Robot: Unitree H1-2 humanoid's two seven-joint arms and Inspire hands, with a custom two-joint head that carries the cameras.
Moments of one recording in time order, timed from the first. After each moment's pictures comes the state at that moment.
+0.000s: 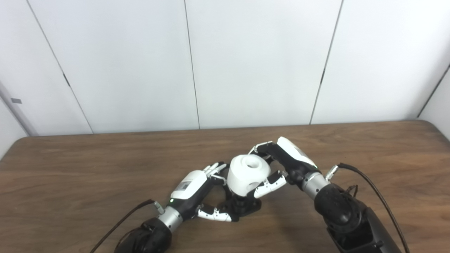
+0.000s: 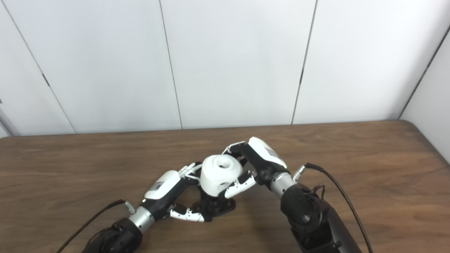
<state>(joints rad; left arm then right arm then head) -0.38 0.23 -0.43 0.38 0.59 -0.32 -0.03 -0.39 -0.28 0.32 -0.24 -0.54 0.42 0.33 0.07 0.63</state>
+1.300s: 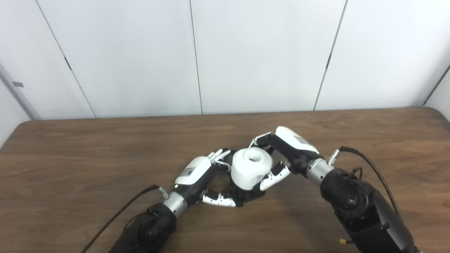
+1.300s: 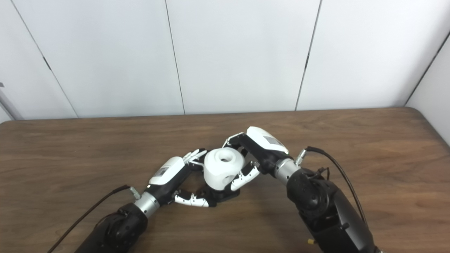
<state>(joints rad) -0.37 0.23 -0.44 0.35 0.58 -0.28 -0.04 -0.40 -0.35 0.36 -0.24 -0.56 0.34 0.40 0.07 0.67</state>
